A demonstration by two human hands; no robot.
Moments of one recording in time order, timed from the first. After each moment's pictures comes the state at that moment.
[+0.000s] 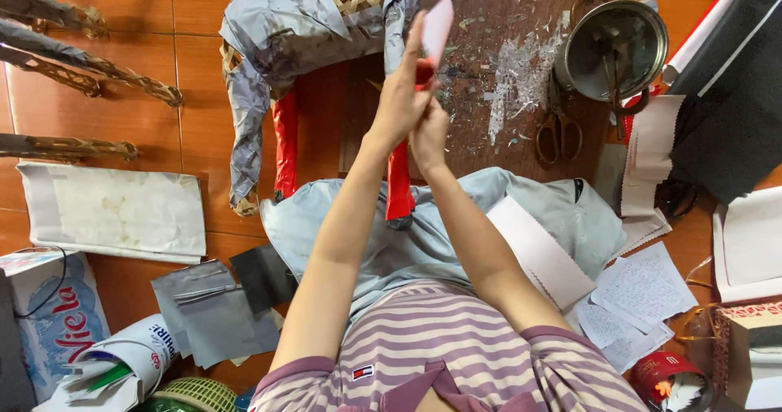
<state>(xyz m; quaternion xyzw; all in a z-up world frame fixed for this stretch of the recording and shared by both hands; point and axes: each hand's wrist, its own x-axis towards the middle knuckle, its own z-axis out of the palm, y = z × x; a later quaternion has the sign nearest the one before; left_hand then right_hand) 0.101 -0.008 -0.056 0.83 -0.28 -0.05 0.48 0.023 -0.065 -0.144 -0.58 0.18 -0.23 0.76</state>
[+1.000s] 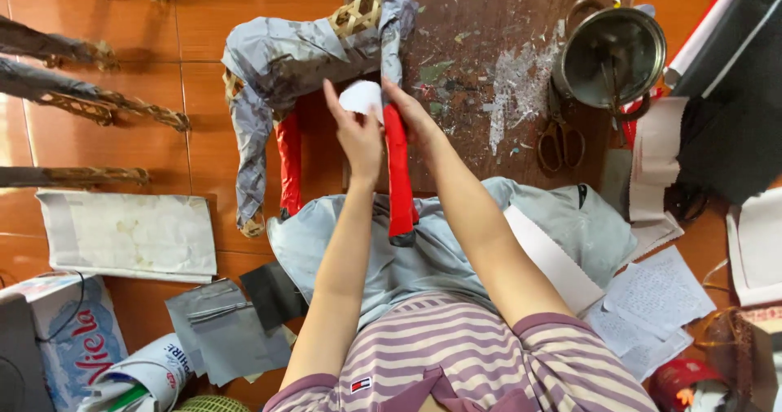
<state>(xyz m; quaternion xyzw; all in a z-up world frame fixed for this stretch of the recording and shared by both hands) 0.082 0.041 -0.075 0.80 -0.10 -0.06 0.59 0.100 -0.083 -0.143 -0.20 0.21 0.20 0.94</state>
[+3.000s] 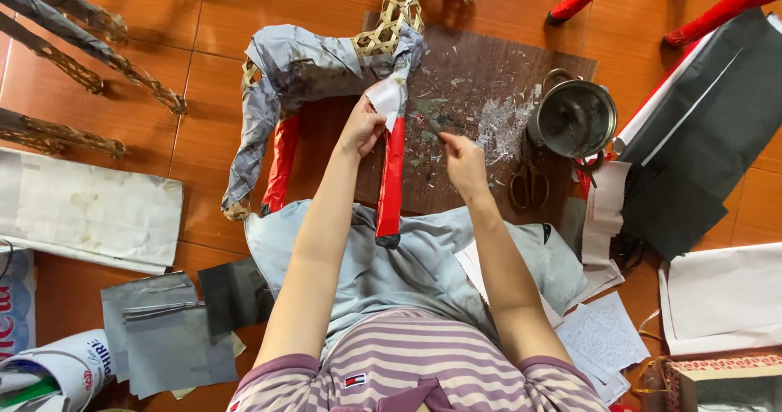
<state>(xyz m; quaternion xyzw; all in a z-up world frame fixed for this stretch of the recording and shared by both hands) 0.148 0.046 -0.145 0.44 0.04 -0.30 0.84 -0.019 -0.159 -0.077 -0.82 0.13 -0.05 0.55</state>
